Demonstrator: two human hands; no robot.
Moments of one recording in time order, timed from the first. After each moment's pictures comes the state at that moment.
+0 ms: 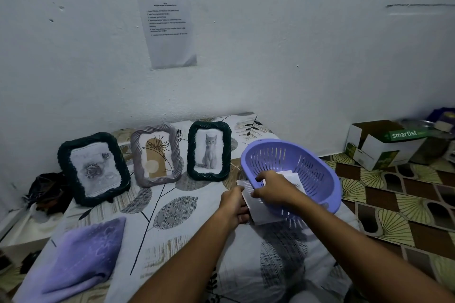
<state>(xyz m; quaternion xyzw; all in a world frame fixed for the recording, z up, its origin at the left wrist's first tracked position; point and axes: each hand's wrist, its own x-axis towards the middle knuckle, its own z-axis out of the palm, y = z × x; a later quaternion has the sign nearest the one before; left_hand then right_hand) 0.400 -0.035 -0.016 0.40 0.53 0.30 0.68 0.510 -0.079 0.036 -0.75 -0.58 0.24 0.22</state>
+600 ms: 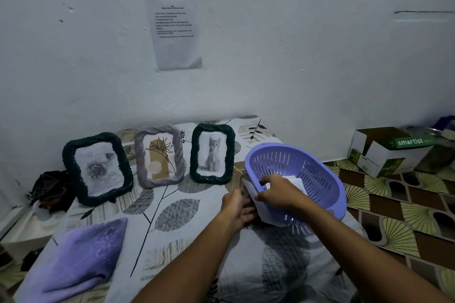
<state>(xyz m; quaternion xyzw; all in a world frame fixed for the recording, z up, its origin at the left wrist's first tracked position) 0.403 -0.038 -0.008 0.33 0.48 0.35 0.73 0.517 -0.075 0.035 -0.74 -0.57 0.26 0.24</state>
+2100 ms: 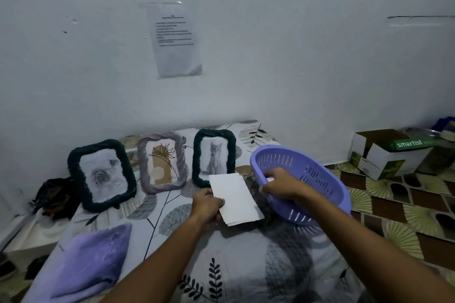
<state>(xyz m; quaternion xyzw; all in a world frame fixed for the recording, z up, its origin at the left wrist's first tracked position) 0.341 -0.007 -0.019 0.47 0.55 0.39 0.57 0.527 -0.063 0.057 -0.74 -0.57 0.27 0.22</state>
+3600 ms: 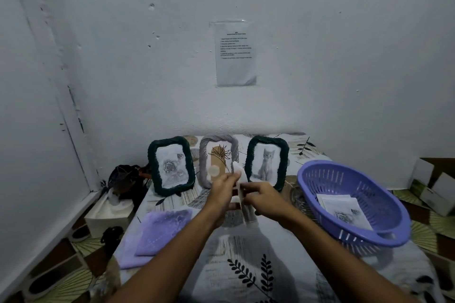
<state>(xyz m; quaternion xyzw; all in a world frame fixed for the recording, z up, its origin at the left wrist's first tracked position) 0.242 -0.051 0.049 0.50 0.46 0.47 0.57 0.365 -0.084 0.068 -0.55 -0.66 0.40 0.33</state>
